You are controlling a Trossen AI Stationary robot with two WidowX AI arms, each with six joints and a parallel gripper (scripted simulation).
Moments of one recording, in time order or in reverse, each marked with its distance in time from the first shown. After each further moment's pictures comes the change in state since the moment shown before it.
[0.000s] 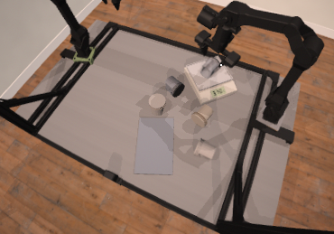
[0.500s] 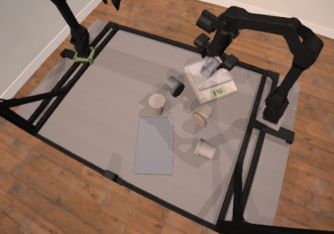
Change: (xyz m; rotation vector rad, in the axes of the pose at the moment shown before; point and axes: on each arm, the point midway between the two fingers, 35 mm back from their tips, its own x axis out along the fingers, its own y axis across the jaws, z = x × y) left arm 0.000 0.000 0.000 0.000 0.000 0.000; right arm 0.019 0.000 0.000 0.000 0.000 0.008
